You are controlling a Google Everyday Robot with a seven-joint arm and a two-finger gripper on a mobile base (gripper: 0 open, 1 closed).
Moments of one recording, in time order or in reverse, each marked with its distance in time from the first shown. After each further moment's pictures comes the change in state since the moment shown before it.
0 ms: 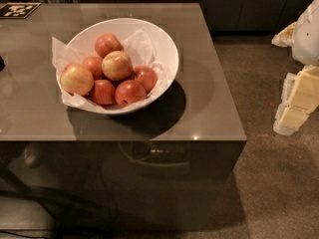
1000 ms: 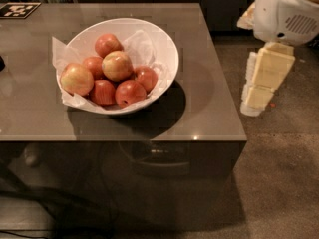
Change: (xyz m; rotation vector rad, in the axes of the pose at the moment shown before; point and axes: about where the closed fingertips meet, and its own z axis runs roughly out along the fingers) arm -0.066 -0.008 -0.009 -0.010 -0.020 -0.093
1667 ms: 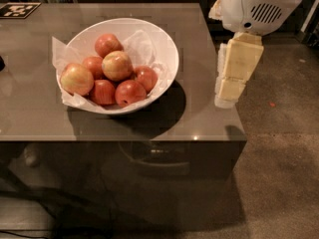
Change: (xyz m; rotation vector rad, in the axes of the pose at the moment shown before) arm -0.051 -0.002 -0.003 0.008 -0.028 -0.092
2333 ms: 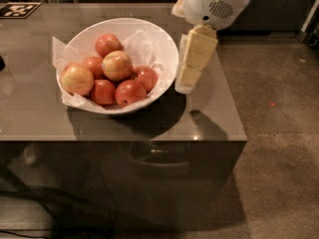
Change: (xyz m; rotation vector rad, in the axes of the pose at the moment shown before) arm -0.059 -0.033 0.030 -0.034 -0.197 -0.049
